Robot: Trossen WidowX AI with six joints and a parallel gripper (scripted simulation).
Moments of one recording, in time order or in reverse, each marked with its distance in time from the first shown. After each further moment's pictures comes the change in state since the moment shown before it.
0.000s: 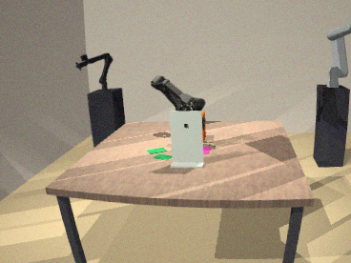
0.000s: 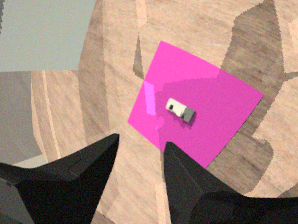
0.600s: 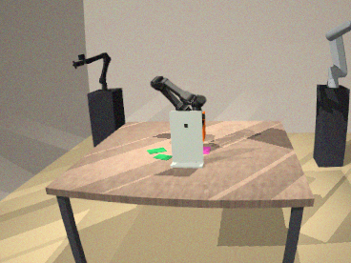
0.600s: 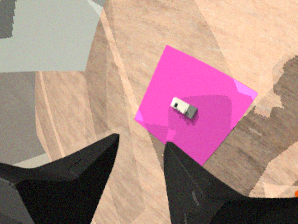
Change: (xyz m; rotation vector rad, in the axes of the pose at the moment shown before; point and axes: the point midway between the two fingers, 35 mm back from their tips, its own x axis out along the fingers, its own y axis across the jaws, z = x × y) arm -0.017 0.009 0.001 0.000 -0.001 0.000
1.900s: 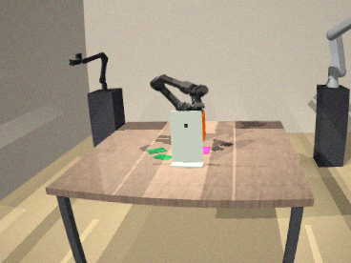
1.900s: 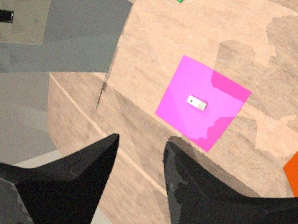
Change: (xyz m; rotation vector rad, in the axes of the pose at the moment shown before) arm -0.053 0.036 0.000 -0.002 -0.003 0.003
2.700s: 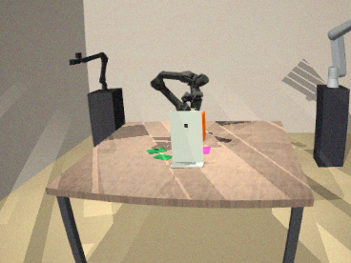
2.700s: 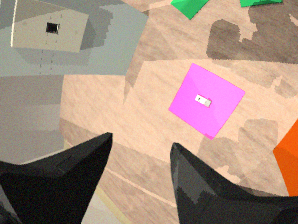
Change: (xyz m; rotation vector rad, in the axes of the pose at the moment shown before) arm -0.058 0.033 0.004 0.003 -0.004 0.006
